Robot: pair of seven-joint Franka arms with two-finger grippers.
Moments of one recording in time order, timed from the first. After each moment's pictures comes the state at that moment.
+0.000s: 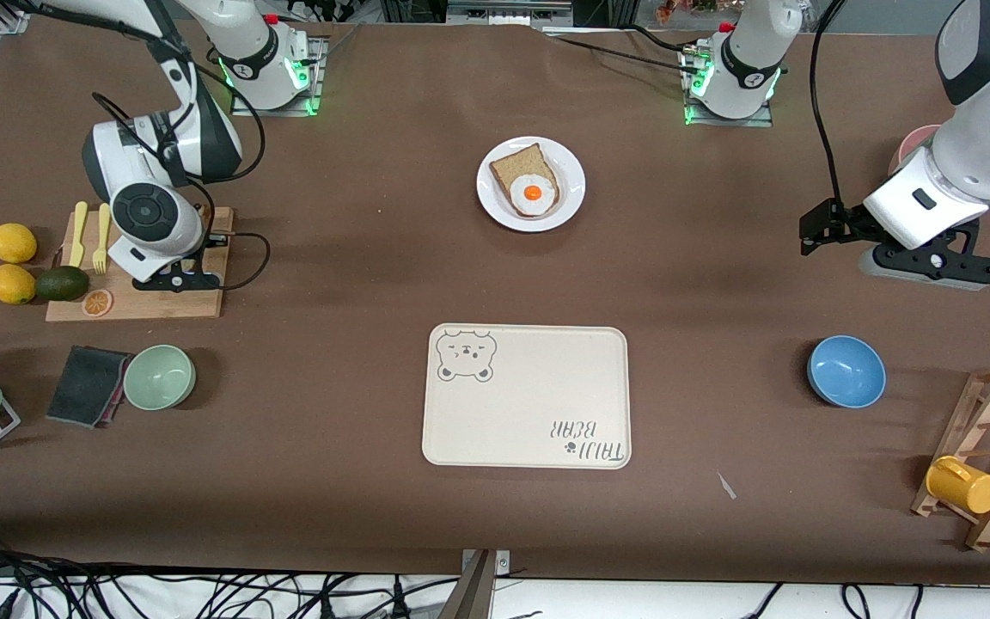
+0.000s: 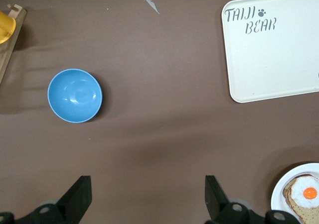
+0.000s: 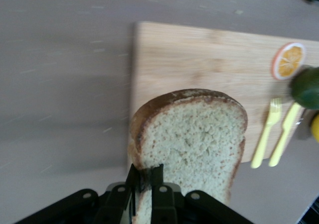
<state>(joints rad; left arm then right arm) -0.06 0.07 -0.06 -1.65 0.00 1.70 0.03 -0.02 0.14 0.18 -2.19 -0.31 1.95 0.21</state>
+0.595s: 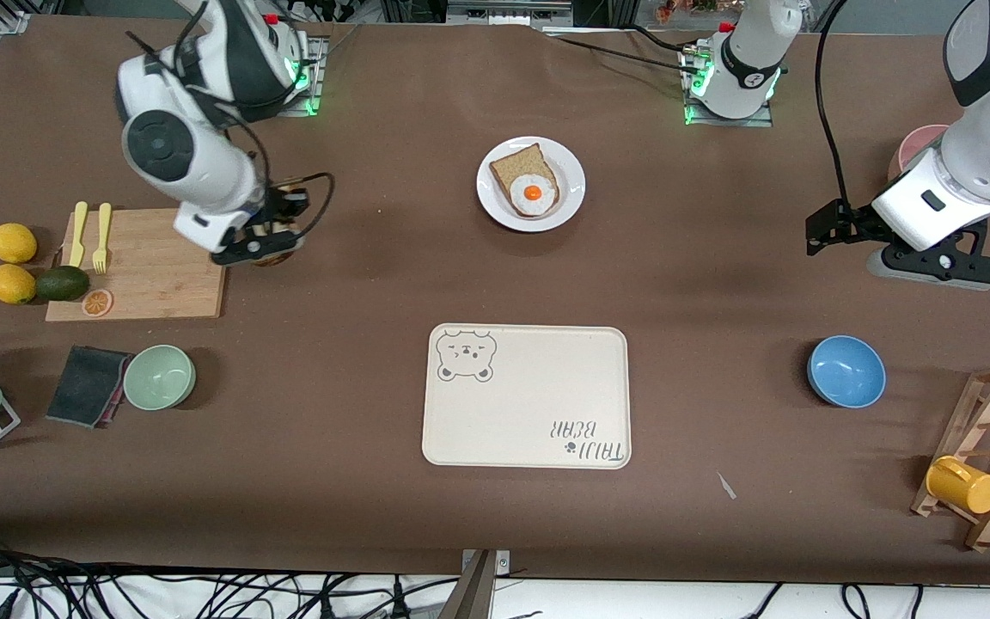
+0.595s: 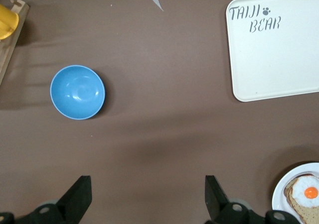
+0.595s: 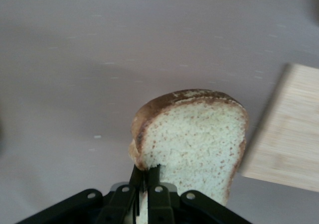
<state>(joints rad) -0.05 0.07 -0.05 -1.65 0.00 1.68 0.03 0.01 0.06 0.41 -2.08 0.04 1.89 0.12</state>
